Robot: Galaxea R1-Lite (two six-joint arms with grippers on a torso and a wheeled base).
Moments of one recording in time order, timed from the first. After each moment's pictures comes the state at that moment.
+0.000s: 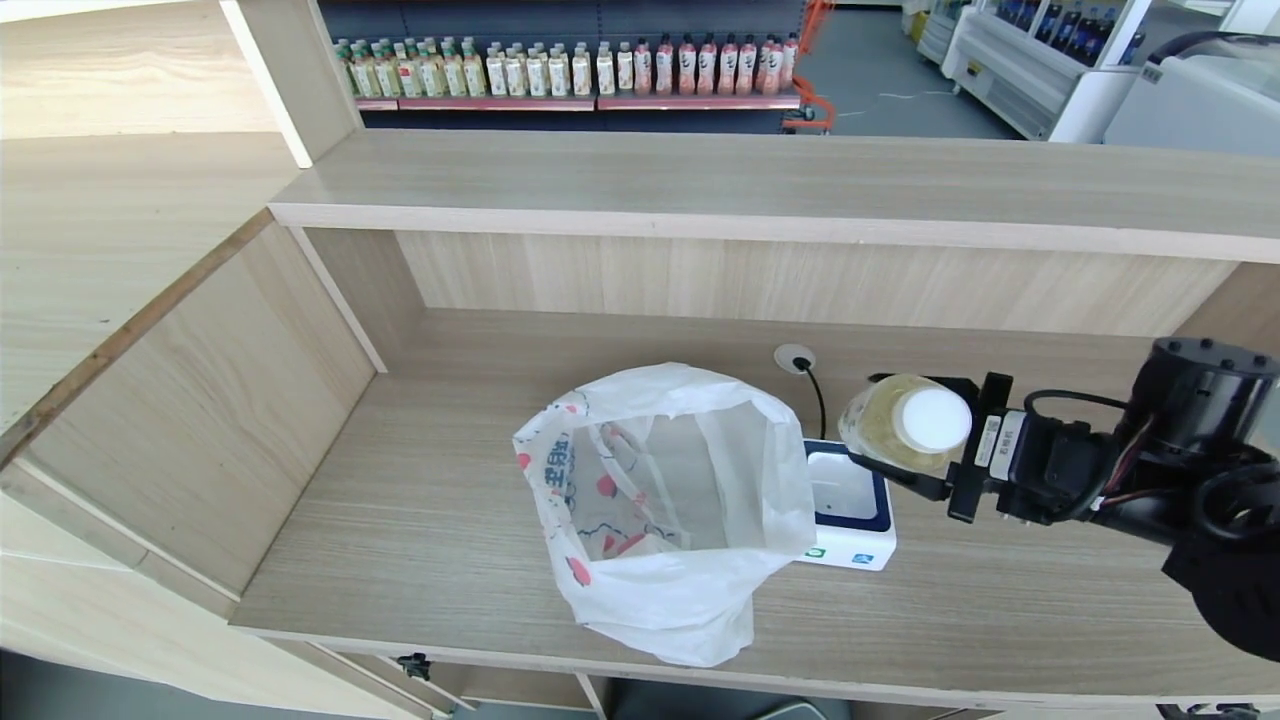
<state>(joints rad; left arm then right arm) 0.00 0.00 0.00 0.00 0.05 -0.01 0.17 1.75 -0.53 -1.16 0.77 -1.06</state>
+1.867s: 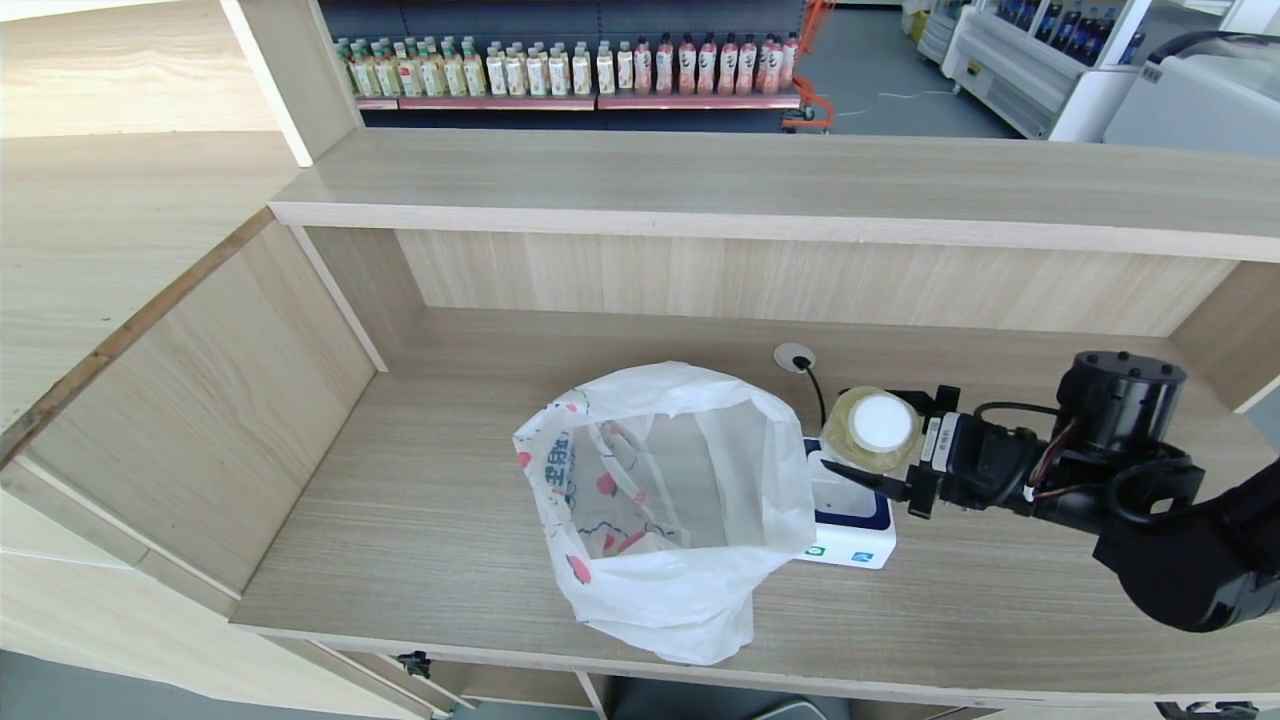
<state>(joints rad) 0.00 0.00 0.00 0.00 0.05 0.00 0.17 1.89 -0.61 -1.18 0.76 -1.02</state>
